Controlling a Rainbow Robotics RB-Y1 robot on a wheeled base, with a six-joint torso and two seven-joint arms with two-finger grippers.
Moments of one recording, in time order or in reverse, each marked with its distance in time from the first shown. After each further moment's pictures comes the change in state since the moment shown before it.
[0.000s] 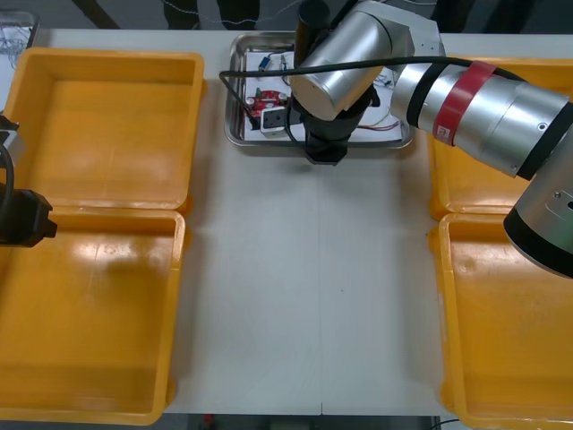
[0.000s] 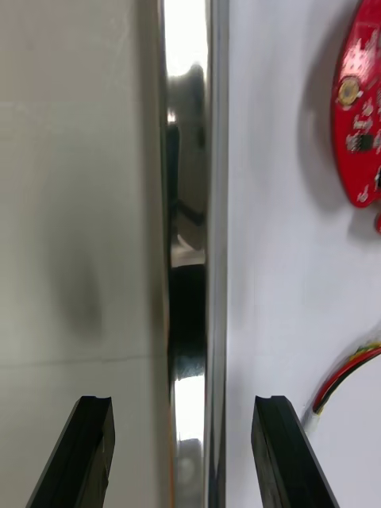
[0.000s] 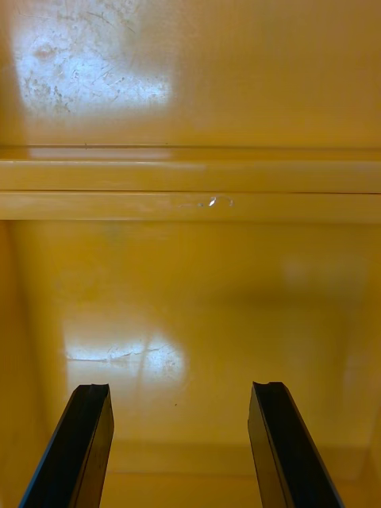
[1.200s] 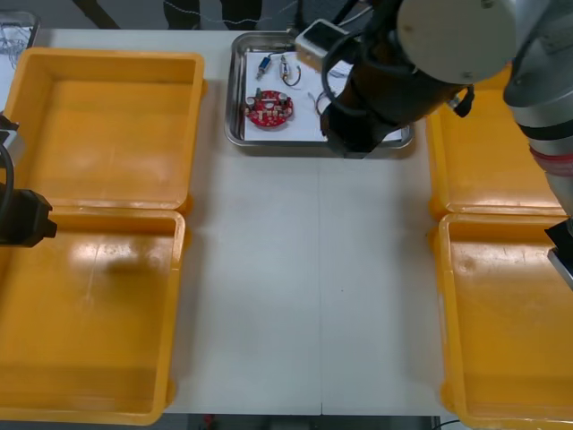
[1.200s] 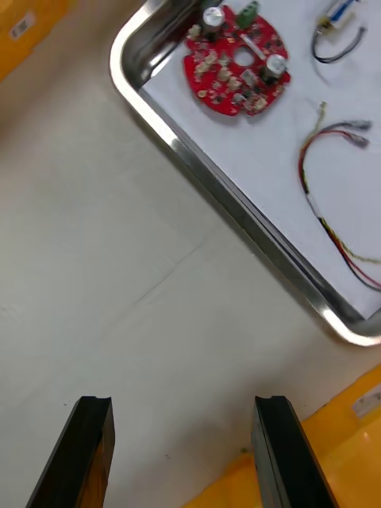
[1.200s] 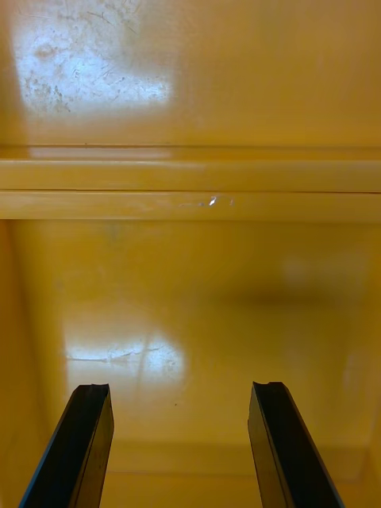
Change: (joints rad) right arm 0.363 -0.124 -0.682 -1.019 0.154 0.712 -0.852; left arm 0.001 0.000 0.000 -0.001 0.000 0.000 0.000
